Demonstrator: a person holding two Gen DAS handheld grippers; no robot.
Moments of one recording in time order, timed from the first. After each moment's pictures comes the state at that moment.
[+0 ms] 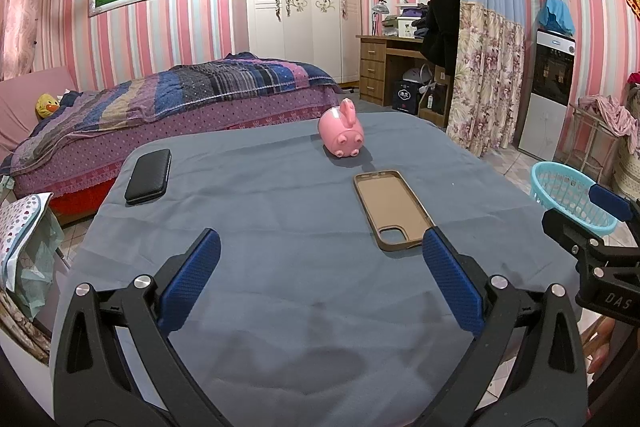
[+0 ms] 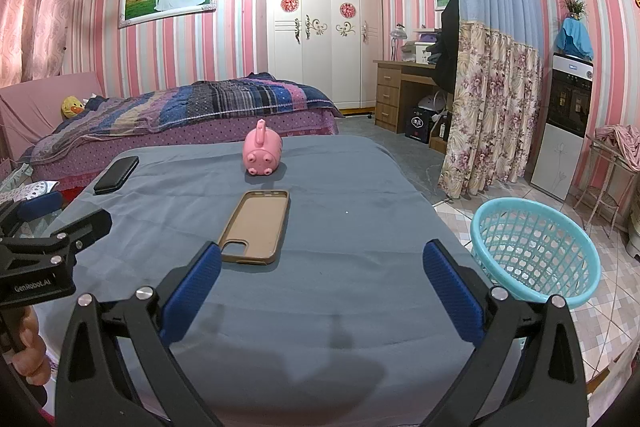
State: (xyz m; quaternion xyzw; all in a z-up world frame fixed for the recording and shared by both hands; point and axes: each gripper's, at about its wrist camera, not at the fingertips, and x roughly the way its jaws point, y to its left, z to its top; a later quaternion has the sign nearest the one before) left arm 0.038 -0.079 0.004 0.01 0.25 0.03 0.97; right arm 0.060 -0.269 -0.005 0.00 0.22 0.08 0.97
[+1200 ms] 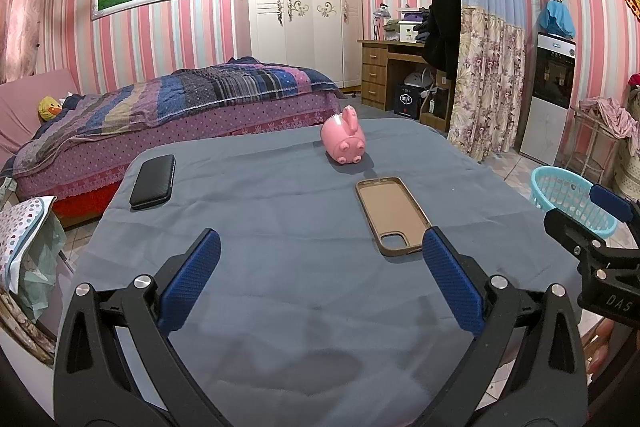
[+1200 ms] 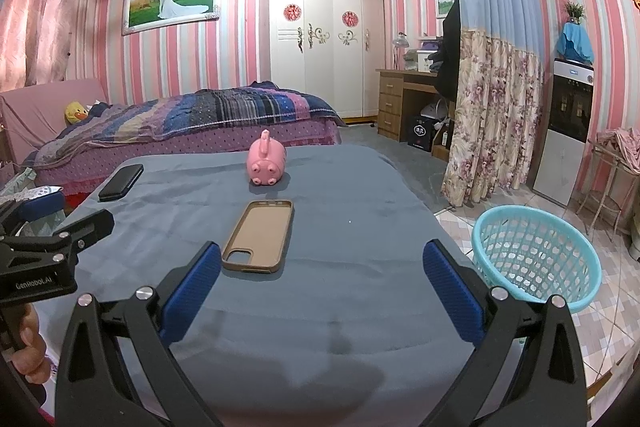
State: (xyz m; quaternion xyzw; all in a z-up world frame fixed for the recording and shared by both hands) left arm 0.035 -0.075 0.010 0.01 0.24 0.03 0.97; right arm 0.060 -0.273 0.003 0.00 0.21 0.08 0.98
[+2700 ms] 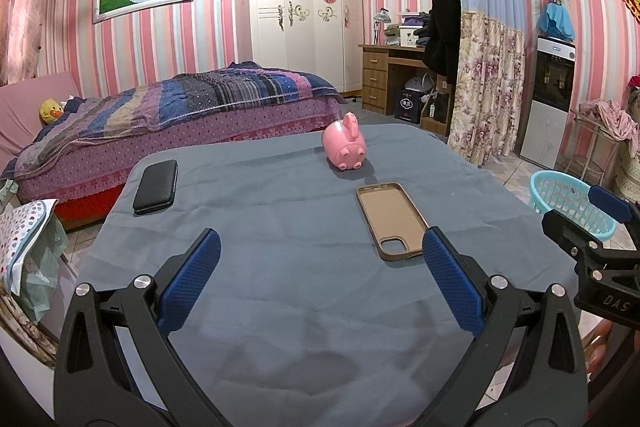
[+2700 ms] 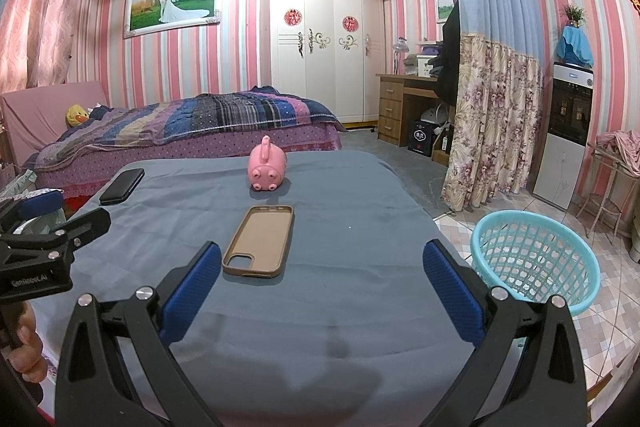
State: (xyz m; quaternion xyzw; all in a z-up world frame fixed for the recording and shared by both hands) left arm 0.030 -0.074 0.018 0.01 0.23 0.03 0.97; right arm 0.057 -0.273 0.004 0.00 0.20 0.08 0.98
